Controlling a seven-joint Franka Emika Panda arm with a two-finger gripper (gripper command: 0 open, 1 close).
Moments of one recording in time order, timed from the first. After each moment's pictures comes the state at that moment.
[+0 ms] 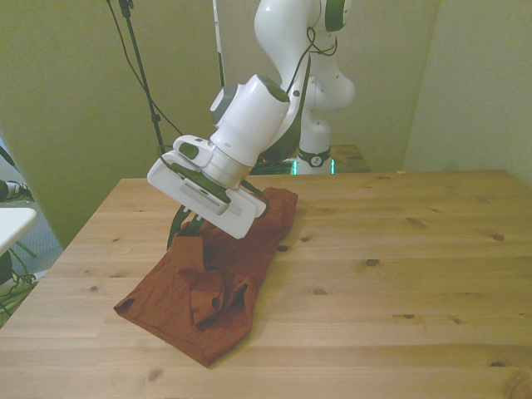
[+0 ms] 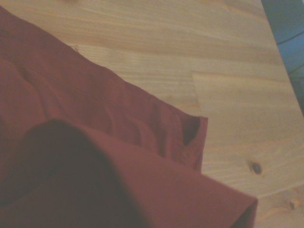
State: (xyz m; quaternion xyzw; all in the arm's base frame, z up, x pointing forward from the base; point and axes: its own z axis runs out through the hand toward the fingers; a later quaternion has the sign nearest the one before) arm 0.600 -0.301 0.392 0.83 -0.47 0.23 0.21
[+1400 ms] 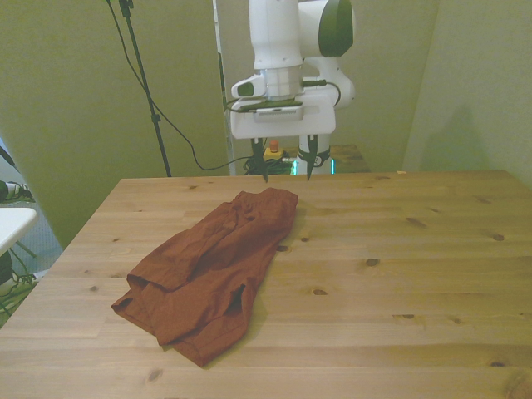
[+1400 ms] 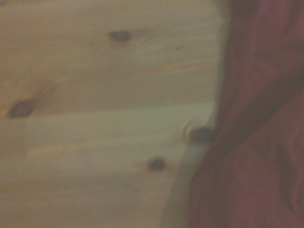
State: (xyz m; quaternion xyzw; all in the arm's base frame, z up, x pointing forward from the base) arm 0.450 -0.119 0.497 0.90 -0.43 0.04 -0.06
